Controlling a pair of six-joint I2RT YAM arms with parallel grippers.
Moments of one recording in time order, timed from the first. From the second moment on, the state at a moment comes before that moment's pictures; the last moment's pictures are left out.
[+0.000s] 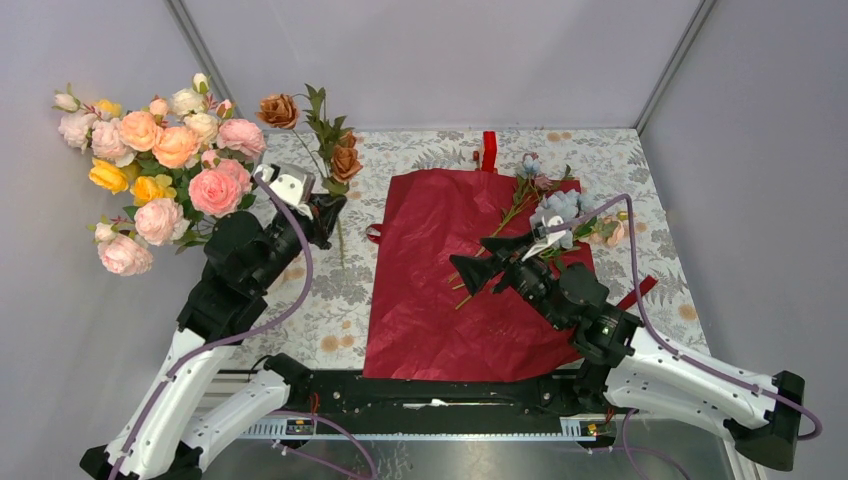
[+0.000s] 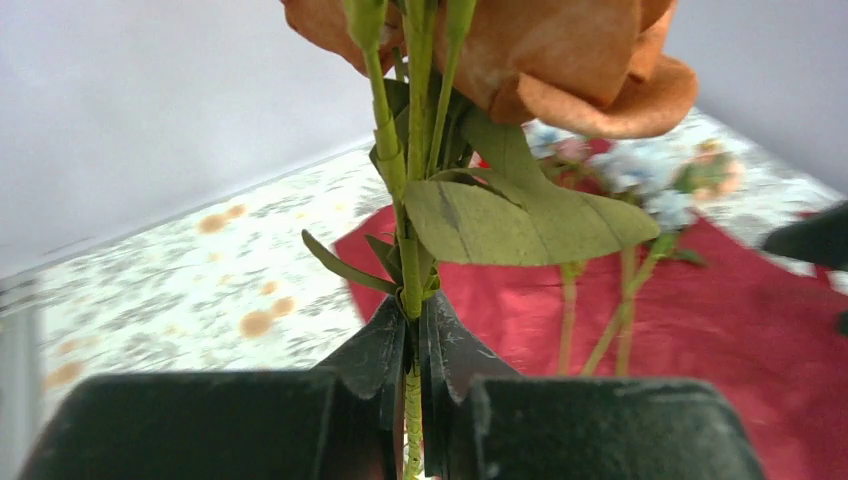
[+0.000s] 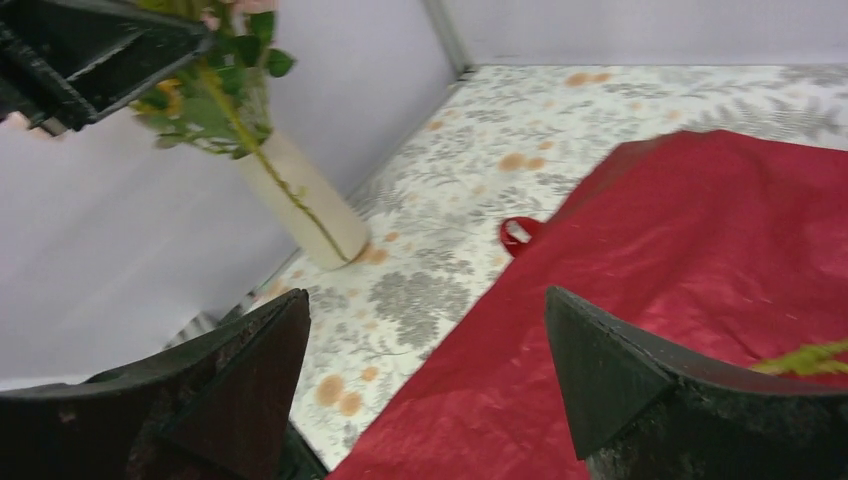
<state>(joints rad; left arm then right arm) -0.51 0.72 1.05 -0.35 0.10 -0.04 1.03 0.74 0.62 0.20 0.25 0.43</state>
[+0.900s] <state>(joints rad) -0.17 0.44 0.94 -0.32 -0.22 0.10 0.50 0.62 0.46 -0.02 0.32 0.49</state>
